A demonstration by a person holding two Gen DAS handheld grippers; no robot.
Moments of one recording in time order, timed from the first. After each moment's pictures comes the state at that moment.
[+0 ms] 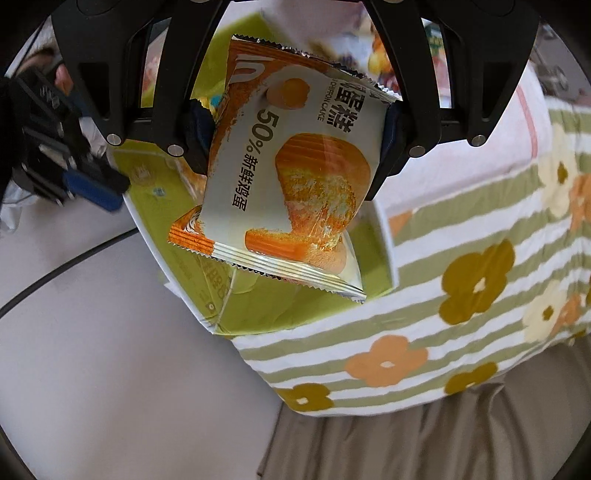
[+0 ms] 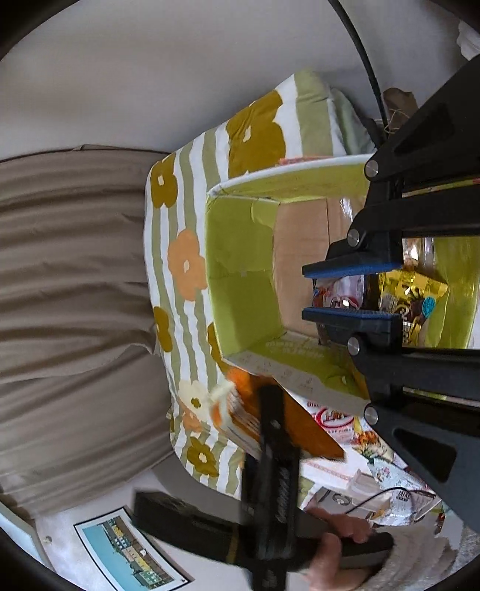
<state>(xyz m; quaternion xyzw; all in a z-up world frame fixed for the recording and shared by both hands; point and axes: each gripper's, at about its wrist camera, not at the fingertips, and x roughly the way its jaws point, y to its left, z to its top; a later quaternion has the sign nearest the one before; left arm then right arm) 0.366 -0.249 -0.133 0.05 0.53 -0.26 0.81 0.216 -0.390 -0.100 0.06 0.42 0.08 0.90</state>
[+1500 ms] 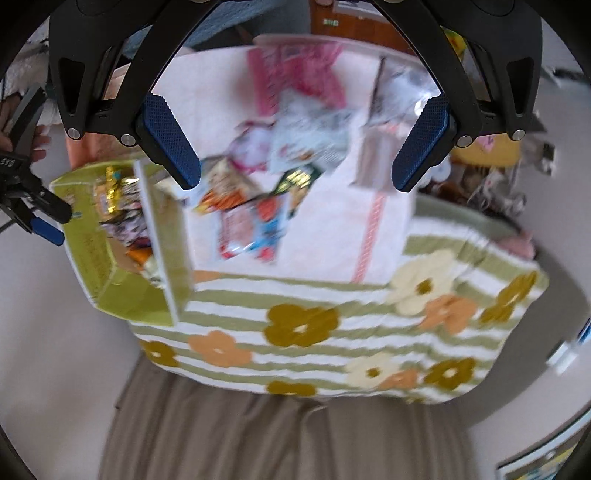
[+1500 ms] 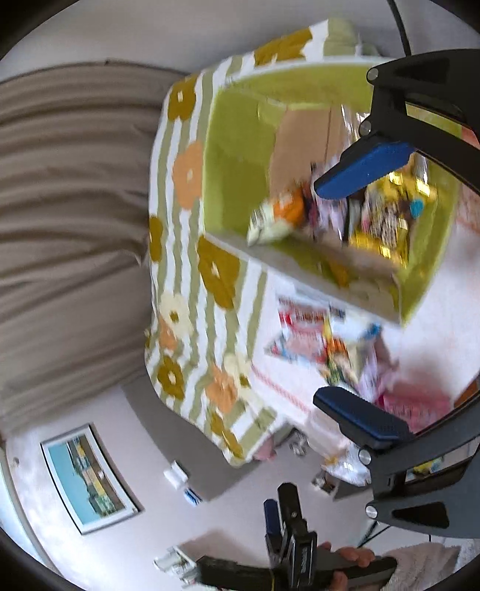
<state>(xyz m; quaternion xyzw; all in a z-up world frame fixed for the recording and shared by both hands) 0.165 -0.002 -0.086 -0.04 0.48 0.02 0.87 0.175 -0.285 -0.095 0.03 0.41 0.25 0.88</state>
